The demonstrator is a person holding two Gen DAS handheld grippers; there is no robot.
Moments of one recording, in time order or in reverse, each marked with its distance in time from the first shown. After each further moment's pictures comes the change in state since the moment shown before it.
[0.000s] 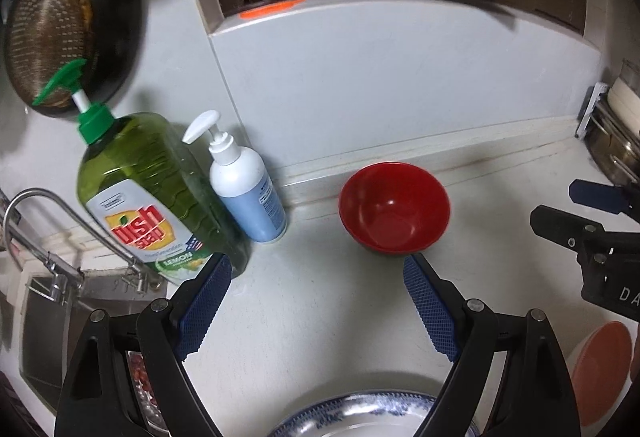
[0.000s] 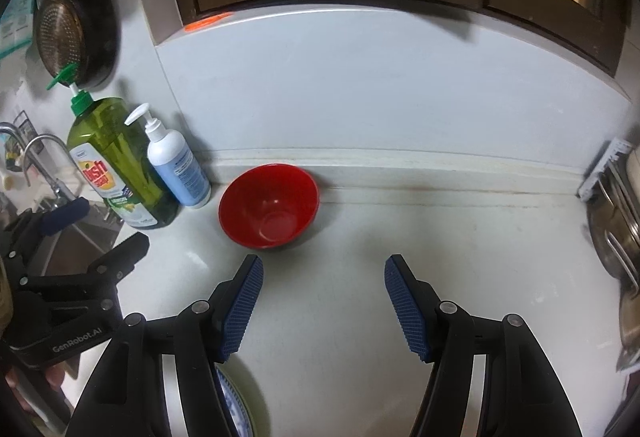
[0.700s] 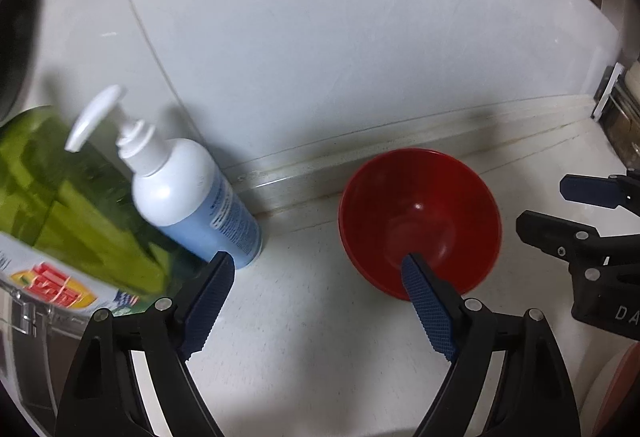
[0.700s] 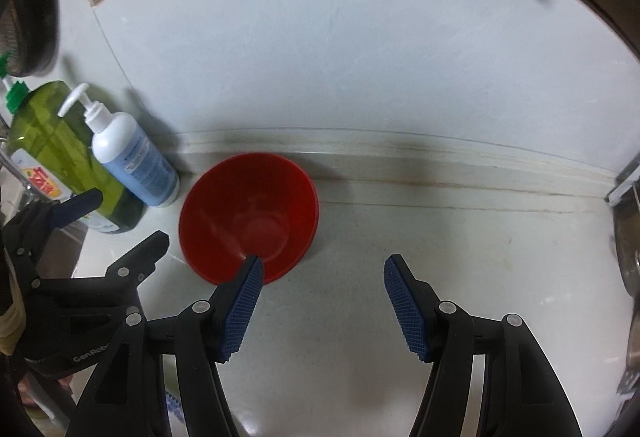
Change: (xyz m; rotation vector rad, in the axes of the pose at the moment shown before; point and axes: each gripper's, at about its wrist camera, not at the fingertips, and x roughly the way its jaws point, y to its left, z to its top) left arm 0.102 0.000 0.019 0.043 0.106 -0.062; right arm 0.096 0.003 0.035 -0.006 0.154 -0.016
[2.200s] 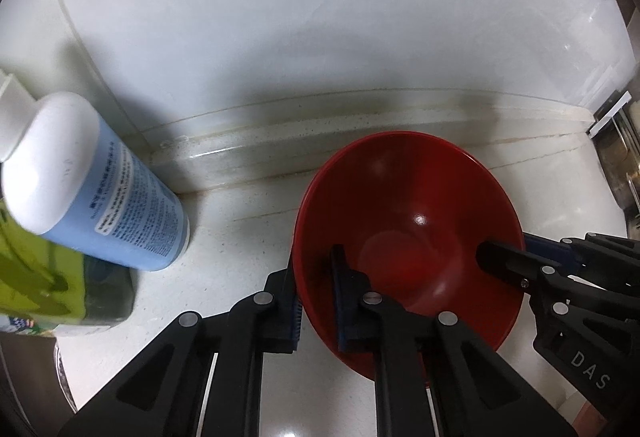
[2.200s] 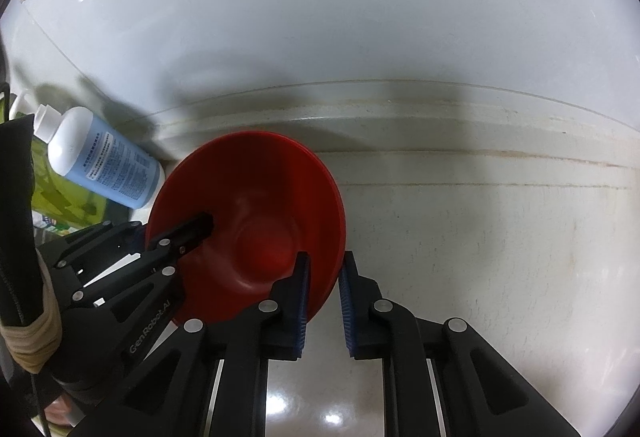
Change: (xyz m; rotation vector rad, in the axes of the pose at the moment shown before) left arm 0.070 0.015 0.014 -0.118 0.159 -0.158; right arm 0.063 -0.005 0.014 0.082 0.161 0.092
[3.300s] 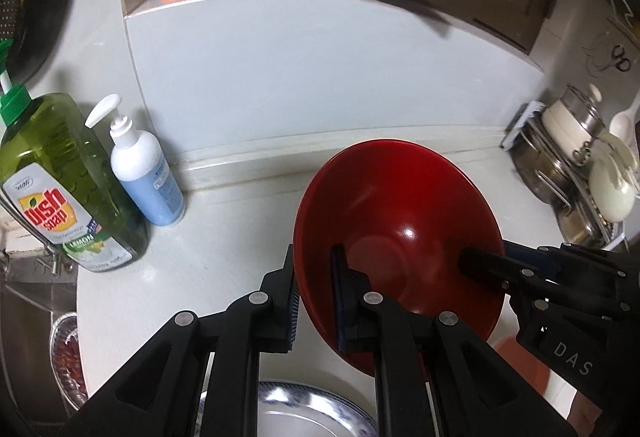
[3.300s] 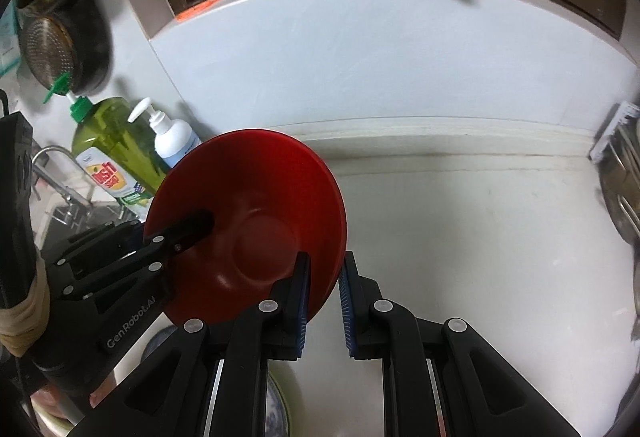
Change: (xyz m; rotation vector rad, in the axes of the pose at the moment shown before) left arm -0.159 -0.070 -0.073 0.032 -0.199 -0.107; right arm -0.142 0.010 -0.092 0.004 -0.210 -0.012
